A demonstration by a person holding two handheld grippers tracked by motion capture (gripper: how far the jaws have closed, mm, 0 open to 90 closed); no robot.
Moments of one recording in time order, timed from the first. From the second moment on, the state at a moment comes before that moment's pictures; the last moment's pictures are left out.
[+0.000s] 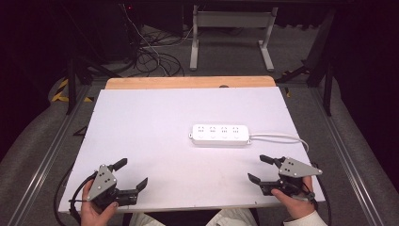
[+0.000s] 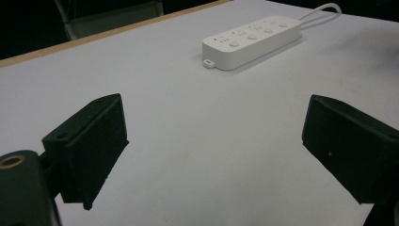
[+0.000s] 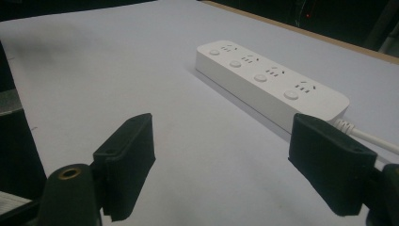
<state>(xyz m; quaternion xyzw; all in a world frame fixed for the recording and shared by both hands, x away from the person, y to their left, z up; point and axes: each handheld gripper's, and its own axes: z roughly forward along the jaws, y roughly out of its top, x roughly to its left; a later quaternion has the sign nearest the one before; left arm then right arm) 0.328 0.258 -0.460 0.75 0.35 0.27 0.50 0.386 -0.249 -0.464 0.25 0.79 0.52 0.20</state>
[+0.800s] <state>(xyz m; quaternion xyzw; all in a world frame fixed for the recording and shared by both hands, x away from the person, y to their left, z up) 0.329 0.258 -0.459 0.75 0.36 0.26 0.49 0.405 -0.241 -0.427 0.26 0.81 0.48 0.21</state>
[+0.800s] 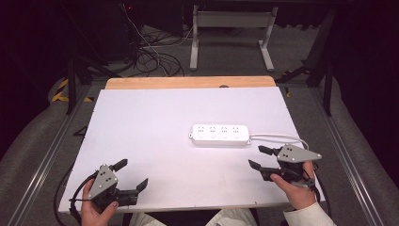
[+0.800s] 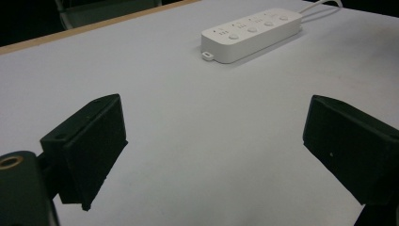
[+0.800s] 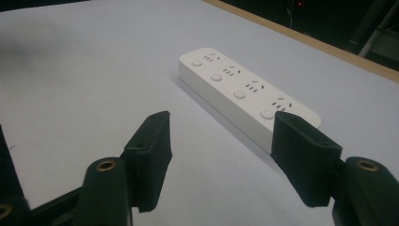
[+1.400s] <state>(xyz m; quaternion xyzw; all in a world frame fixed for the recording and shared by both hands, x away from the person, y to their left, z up) 0.329 0.257 -0.459 0.76 0.36 0.25 0.49 0.431 -0.226 -0.405 0.26 0.81 0.48 0.21</state>
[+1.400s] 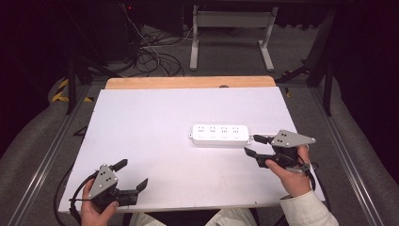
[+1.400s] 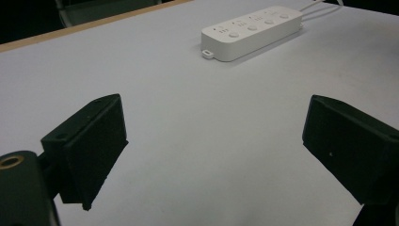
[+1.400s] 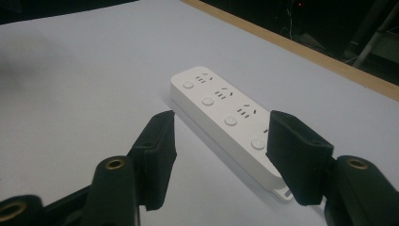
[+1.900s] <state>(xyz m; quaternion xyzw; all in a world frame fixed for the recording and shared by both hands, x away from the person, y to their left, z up) 0.329 0.257 -0.459 0.76 0.36 0.25 0.48 0.457 -0.220 -0.400 0.28 0.81 0.48 0.21</state>
